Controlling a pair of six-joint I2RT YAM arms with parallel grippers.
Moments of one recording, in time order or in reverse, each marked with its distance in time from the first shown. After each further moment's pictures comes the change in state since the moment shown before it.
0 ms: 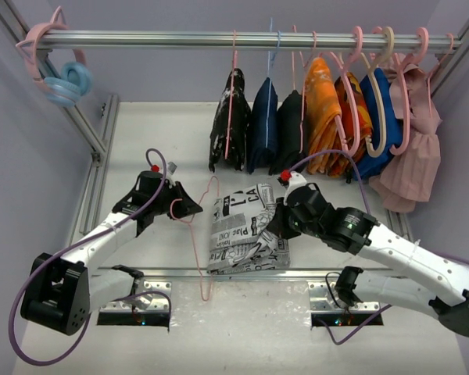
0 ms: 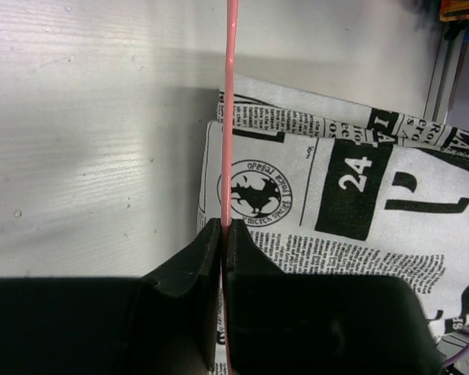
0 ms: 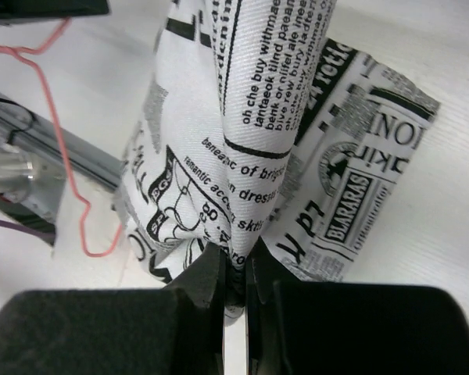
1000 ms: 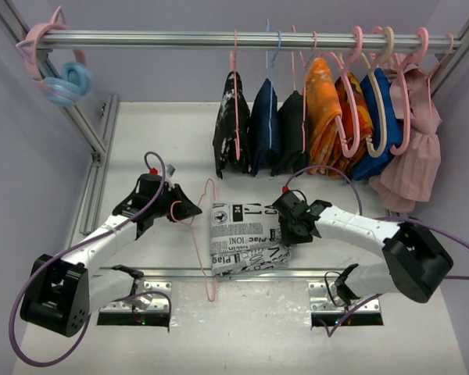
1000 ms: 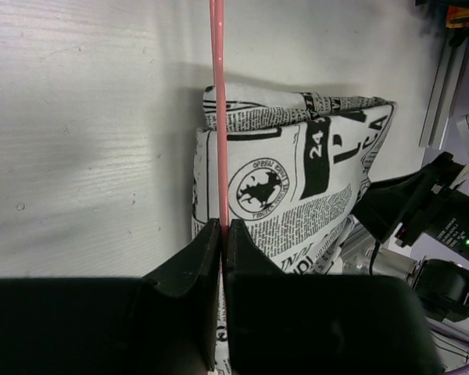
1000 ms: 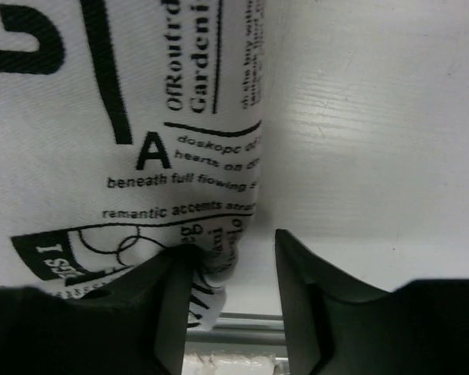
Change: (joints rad) left arm -0.001 -0.003 -0.030 0.023 -0.007 -0.030; right arm -0.219 0.419 -0.214 0.066 0.092 -0.003
